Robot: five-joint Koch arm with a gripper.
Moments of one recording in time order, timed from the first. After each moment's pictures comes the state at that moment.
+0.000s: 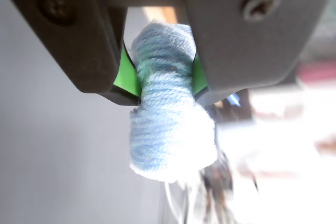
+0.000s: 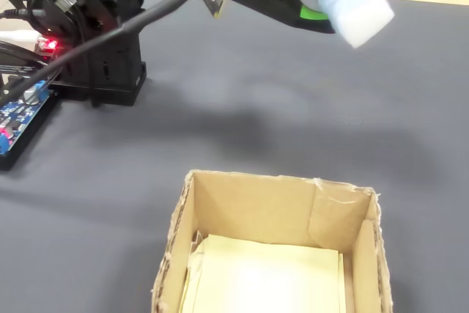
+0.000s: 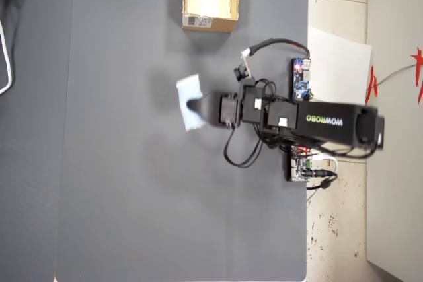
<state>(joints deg) 13.3 130.5 151.7 -8.4 94.0</state>
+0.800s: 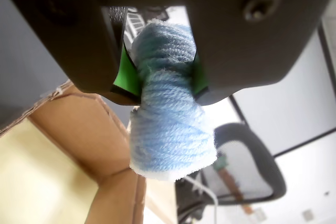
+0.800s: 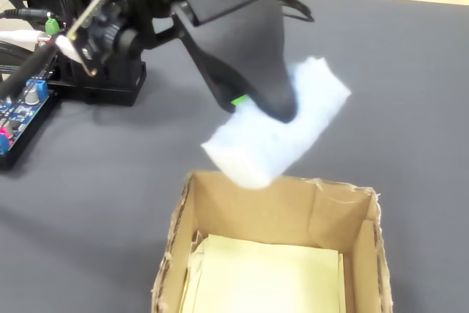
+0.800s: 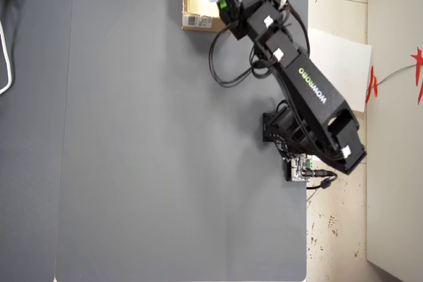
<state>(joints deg) 53.6 108.4 122.2 7.6 73.0</state>
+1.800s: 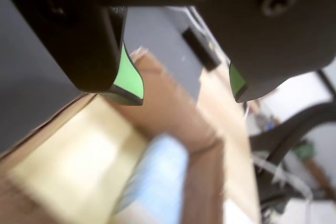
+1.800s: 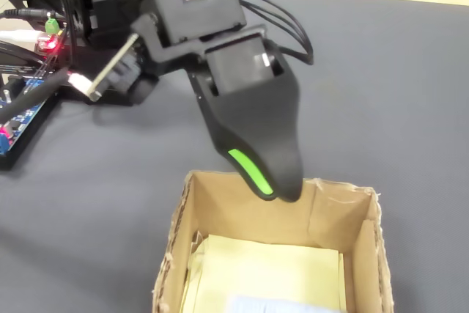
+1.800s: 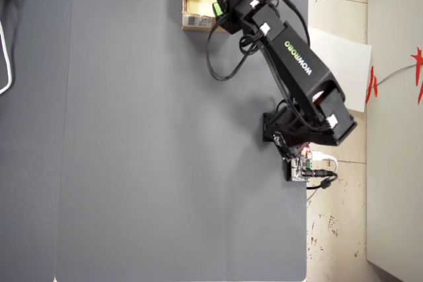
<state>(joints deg) 51.2 97.0 112.2 23.4 79.7</state>
